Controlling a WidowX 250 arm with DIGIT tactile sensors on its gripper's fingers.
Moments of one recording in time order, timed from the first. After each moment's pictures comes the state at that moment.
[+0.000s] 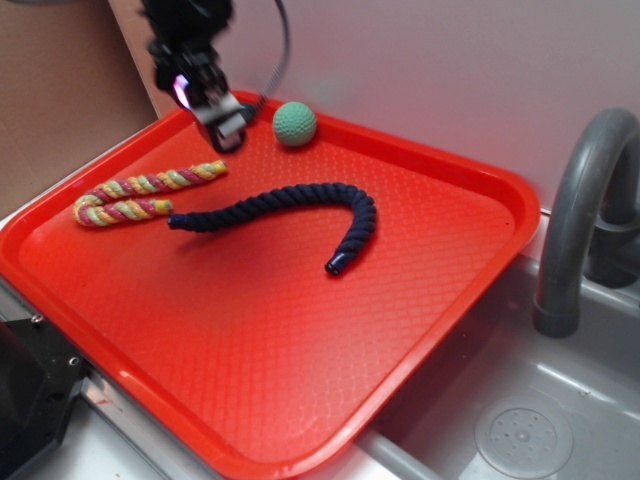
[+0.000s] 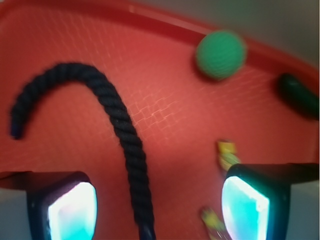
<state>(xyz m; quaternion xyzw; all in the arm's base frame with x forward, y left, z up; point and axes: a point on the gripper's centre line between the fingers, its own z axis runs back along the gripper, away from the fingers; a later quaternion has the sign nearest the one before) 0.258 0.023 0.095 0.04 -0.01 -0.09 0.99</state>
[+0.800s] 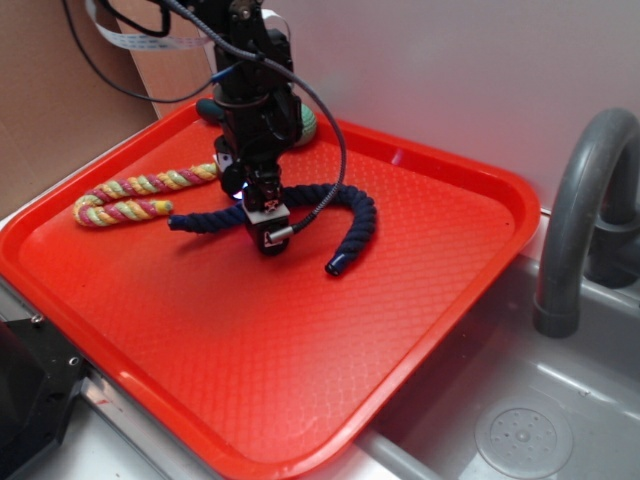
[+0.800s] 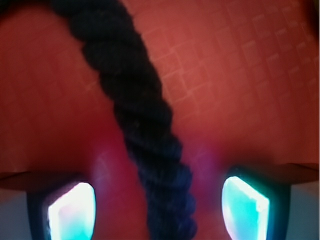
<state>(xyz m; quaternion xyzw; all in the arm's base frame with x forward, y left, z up) 0.267 0.009 0.028 0.06 0.05 -0.13 0.99</state>
